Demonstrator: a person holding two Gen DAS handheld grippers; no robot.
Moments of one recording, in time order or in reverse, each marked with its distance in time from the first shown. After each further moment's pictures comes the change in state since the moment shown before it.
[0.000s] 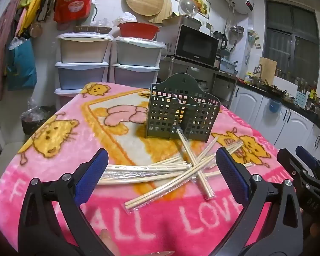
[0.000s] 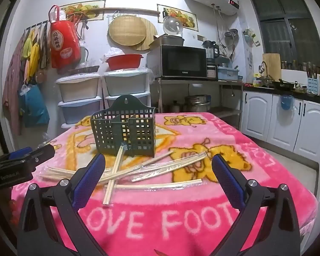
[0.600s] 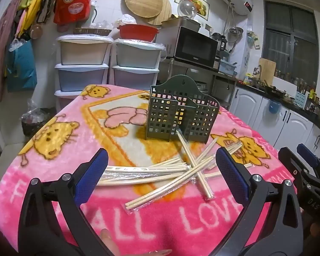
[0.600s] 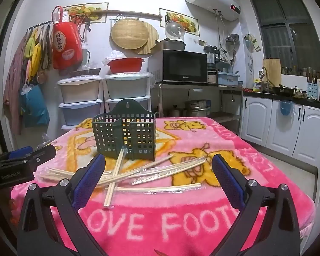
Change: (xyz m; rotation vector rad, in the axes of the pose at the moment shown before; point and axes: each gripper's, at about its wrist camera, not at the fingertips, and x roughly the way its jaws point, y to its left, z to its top) left arm -0.001 0.001 0.000 -0.010 -0.015 -0.002; right arm -0.006 0.003 0.004 -0.021 -0.024 -0.003
